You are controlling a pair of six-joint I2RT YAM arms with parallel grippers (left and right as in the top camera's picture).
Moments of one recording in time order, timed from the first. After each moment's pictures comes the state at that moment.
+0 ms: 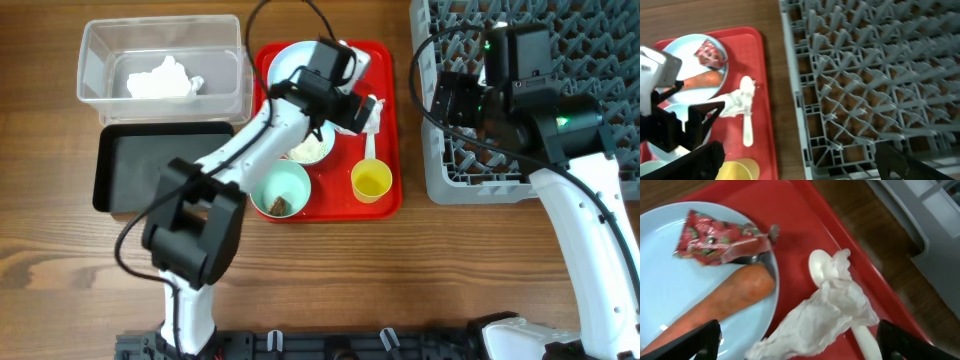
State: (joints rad) left arm -0.54 2.06 1.57 -0.41 0.07 0.01; right arm 0.23 1.43 1.56 -1.06 0.21 0.31
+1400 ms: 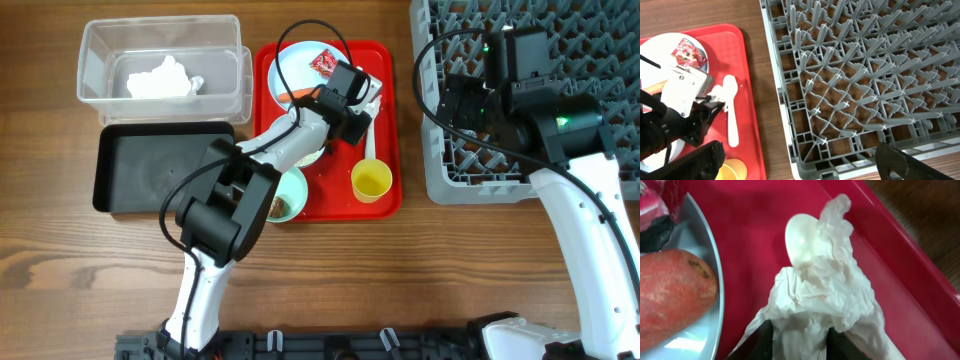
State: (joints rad) left arm -0.58 2.25 1.58 -0.31 0.07 0.06; right arm 0.23 1.43 1.56 -1.10 0.27 0.33
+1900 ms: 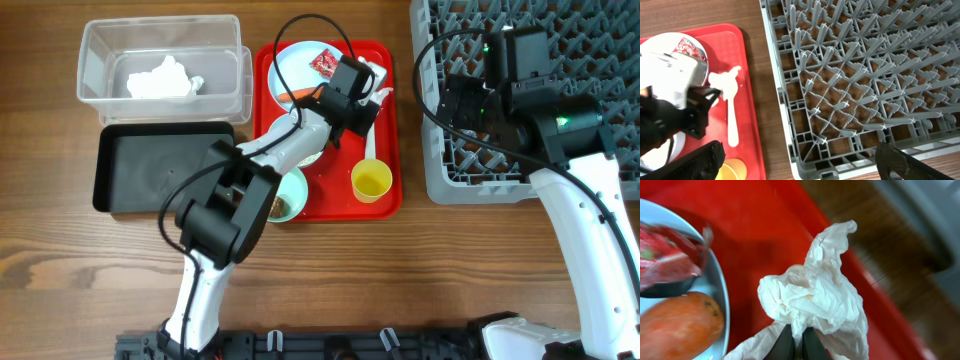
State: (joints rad) left arm -0.59 2.22 1.58 -0.21 0.07 -0.04; right arm 0.23 1.43 1.56 -1.10 0.27 0.33
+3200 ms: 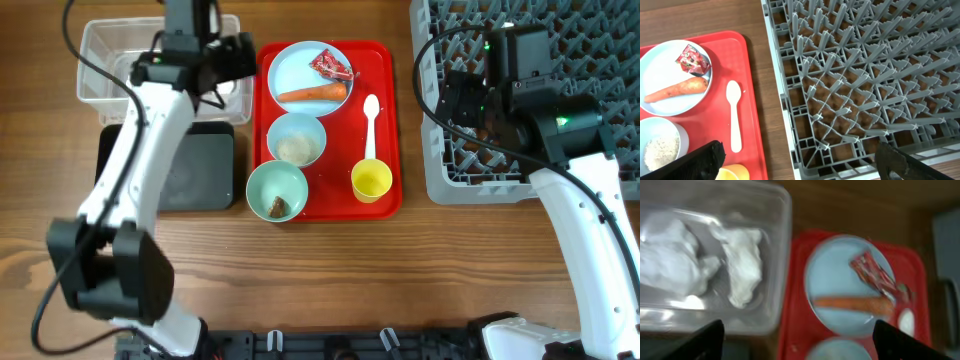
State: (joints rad) left arm -0.16 1.78 1.59 -0.68 0.02 -0.34; right arm 0.23 1.43 1.56 -1.07 0.27 0.33
